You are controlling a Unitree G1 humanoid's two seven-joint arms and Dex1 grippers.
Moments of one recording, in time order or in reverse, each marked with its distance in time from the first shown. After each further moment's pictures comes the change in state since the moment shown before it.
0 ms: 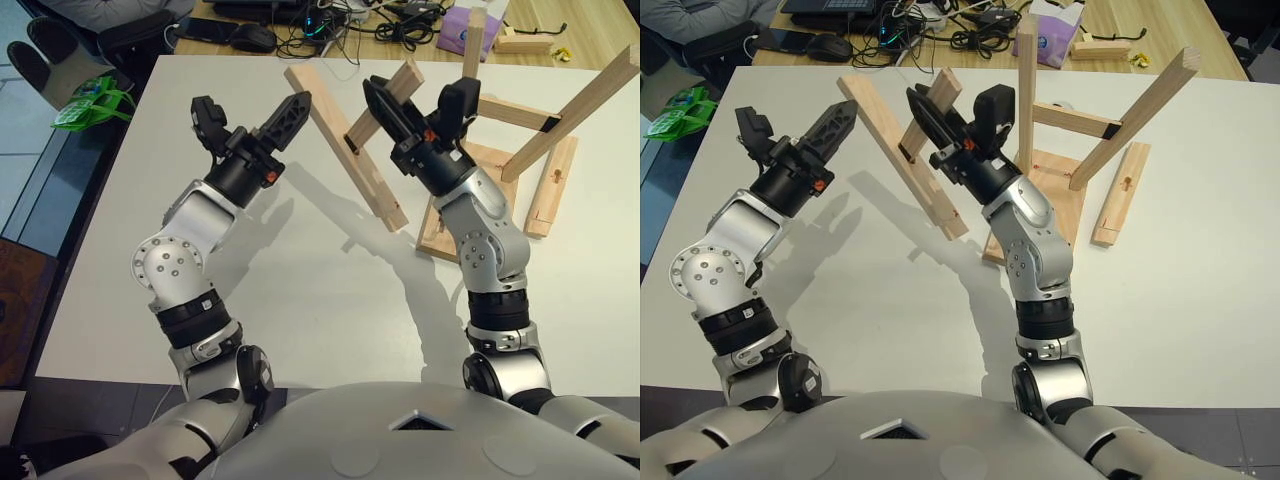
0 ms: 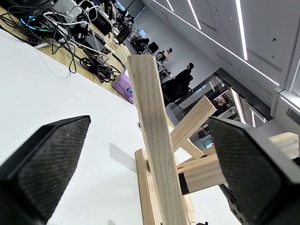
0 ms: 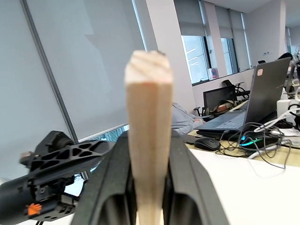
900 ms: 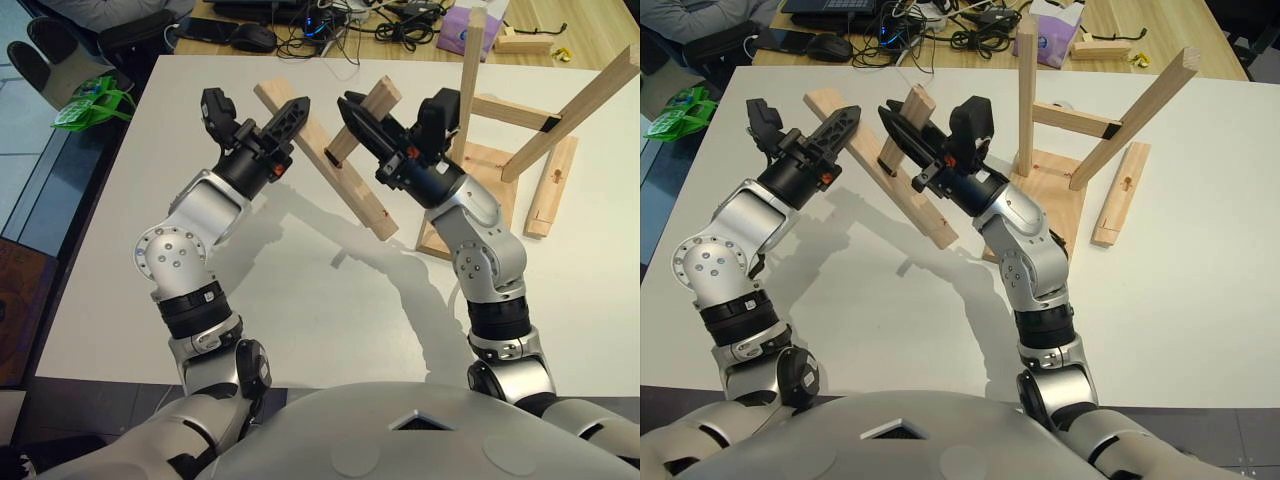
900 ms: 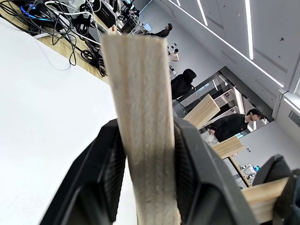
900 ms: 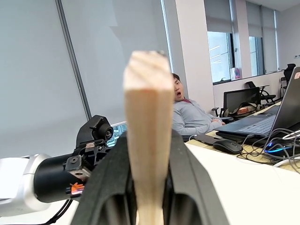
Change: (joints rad) left arm -0.024 -0.010 -0.049 0.017 -0.094 -0.016 0.131; right arm 0.032 -0.037 0.083 -0.045 -0.004 -0.024 0.041
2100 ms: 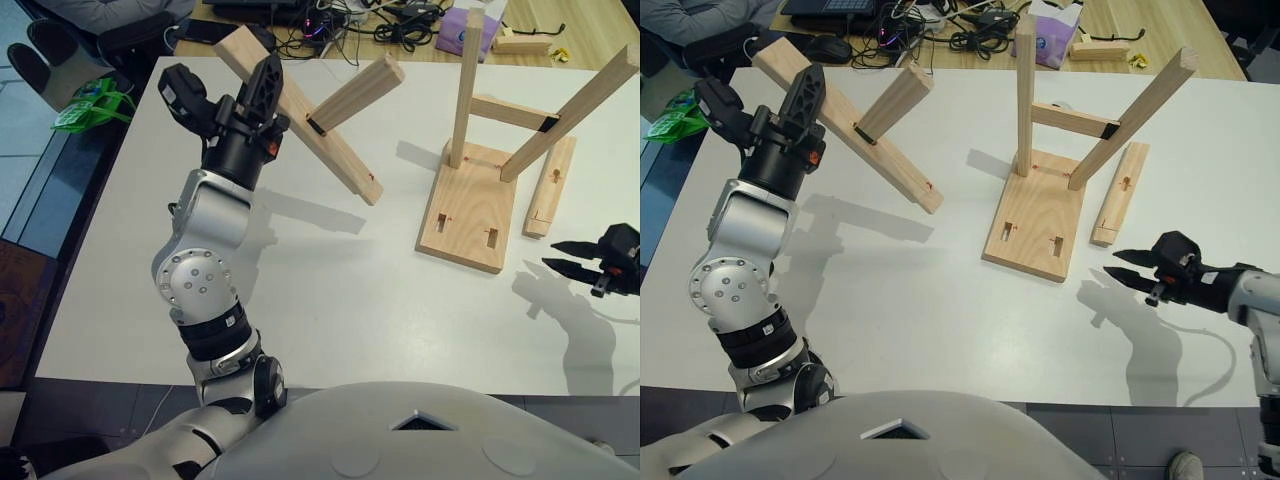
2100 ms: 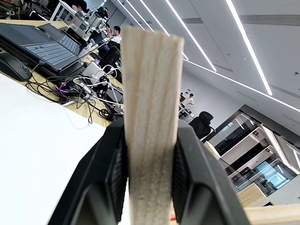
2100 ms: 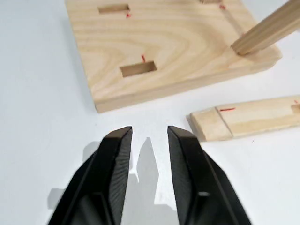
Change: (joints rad) left arm 0.084 -0.073 -0.125 -0.259 0.136 -0.293 0.174; right arm 0.581 -0.998 -0.398 0.138 -0.201 -0.100 0.562
